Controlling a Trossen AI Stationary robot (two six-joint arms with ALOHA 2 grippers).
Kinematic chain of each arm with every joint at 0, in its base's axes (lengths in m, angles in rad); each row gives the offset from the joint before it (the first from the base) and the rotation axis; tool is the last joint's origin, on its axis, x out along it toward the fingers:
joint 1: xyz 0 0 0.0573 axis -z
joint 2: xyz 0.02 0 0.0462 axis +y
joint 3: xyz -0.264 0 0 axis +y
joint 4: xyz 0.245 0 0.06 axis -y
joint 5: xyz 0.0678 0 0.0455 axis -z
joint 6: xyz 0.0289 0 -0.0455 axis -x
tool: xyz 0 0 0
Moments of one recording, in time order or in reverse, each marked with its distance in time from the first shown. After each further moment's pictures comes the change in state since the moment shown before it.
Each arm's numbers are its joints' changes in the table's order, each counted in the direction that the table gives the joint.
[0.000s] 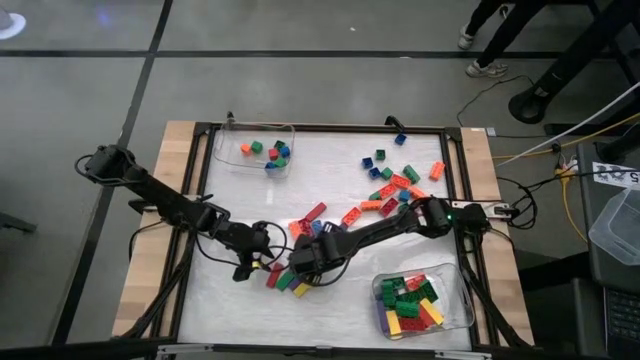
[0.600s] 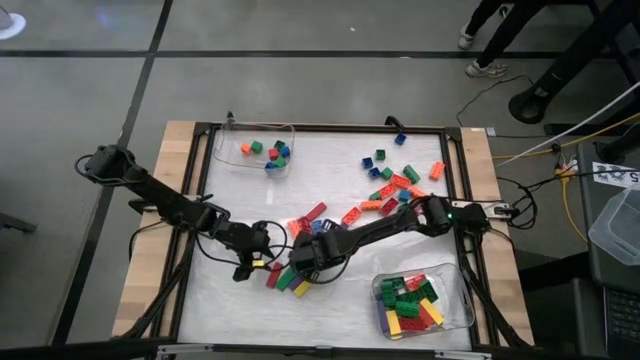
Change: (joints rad) left arm 0.000 0.000 0.000 0.001 0.000 0.000; right arm 0.017 -0.005 0.046 0.075 0.043 -0.003
